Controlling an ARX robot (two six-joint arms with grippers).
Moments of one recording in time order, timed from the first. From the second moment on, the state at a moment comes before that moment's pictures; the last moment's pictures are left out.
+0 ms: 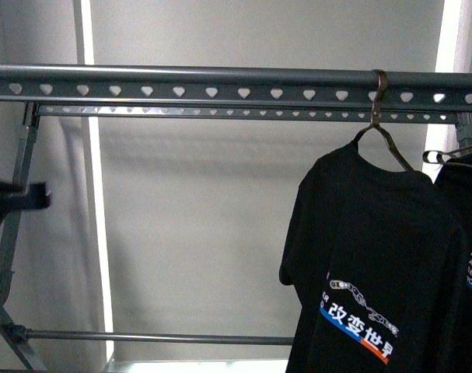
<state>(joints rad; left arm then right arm) -0.09 1.35 0.65 0.70 -0.09 -0.01 0.00 0.65 0.29 0.35 0.00 0.01</state>
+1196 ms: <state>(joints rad) 0.00 0.66 0.02 0.64 0.00 -0.01 0.00 0.22 0.01 0.22 0.00 0.00</state>
